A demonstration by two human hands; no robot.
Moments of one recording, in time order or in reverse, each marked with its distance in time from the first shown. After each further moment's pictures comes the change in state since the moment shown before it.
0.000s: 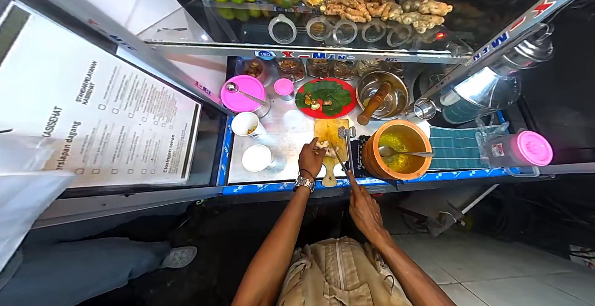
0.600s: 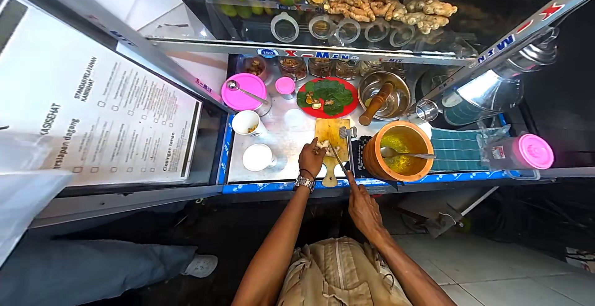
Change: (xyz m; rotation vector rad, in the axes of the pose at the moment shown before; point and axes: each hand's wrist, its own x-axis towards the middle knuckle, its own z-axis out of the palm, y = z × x) left_hand 0.004 -0.003 0.000 -0.007 -0.012 -0.023; right_hand 0.003 -0.004 -0.003 -0.035 -0.035 -0.011
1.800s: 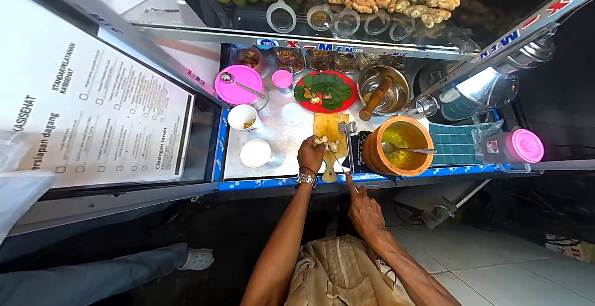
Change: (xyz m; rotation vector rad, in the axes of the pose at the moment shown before) left_hand -0.006 0.004 0.000 -0.045 0.058 -0.061; right_hand -0.023 -0.028 -0.018 -0.203 -0.169 0.111
